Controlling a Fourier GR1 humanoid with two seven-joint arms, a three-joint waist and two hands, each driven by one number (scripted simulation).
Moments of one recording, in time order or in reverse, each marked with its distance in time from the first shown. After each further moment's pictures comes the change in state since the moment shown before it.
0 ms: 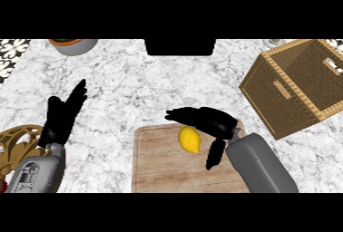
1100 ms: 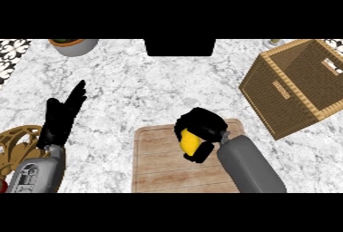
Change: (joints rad) left arm 0.012 -0.020 0.028 -0.017 -0.031 -0.029 -0.003; right arm -0.020 0.055 0.021 0.141 0.222 -0.284 -0.046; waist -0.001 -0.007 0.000
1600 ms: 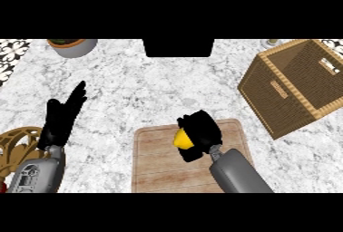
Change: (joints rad) left arm 0.005 -0.005 0.001 0.001 -0.003 0.002 -0.002; right arm 0.082 0.014 0.153 -0.151 0.219 -0.048 0.622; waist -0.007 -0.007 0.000
